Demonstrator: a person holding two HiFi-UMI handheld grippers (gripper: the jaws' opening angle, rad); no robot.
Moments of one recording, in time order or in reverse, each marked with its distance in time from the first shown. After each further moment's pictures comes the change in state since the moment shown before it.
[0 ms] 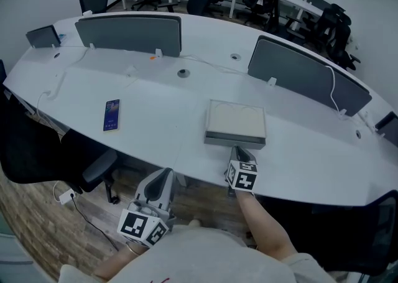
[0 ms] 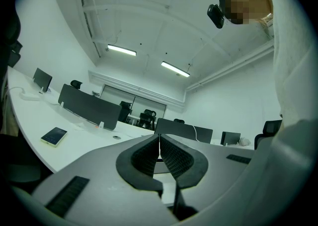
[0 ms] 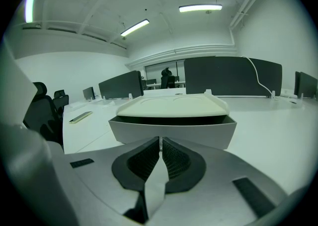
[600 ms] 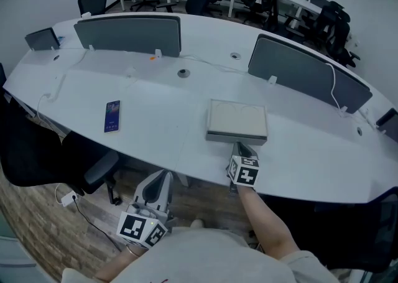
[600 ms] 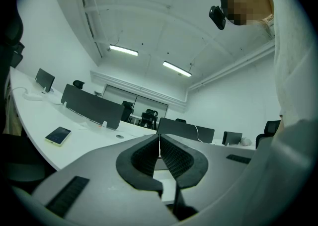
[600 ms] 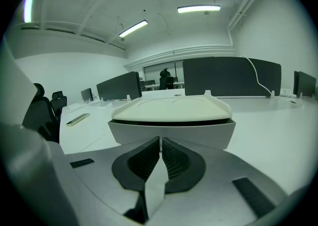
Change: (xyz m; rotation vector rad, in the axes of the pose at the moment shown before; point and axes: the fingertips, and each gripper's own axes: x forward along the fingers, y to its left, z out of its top) left arm -0.009 0.010 -0.002 0.000 0.005 0.018; right arm 0.009 -0.003 0.008 0.009 -0.010 -0.014
